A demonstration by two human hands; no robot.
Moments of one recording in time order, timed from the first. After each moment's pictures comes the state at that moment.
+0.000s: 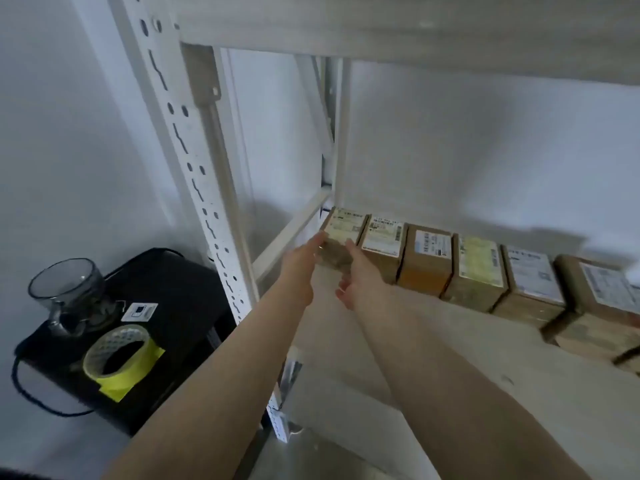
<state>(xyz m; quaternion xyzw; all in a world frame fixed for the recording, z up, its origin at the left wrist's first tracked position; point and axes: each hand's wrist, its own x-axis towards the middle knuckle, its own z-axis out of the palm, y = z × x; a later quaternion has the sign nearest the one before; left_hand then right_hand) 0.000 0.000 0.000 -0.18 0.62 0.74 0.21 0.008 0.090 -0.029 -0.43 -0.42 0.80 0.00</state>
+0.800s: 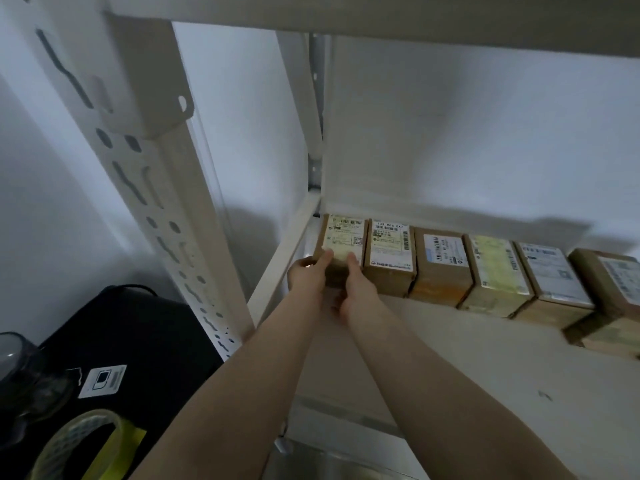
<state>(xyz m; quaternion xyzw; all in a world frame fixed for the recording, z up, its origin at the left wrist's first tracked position) -0.103 0.031 -0.071 -0.17 0.66 0.70 0.22 -0.078 0.093 -0.093 -0.50 -0.38 0.77 0.10</state>
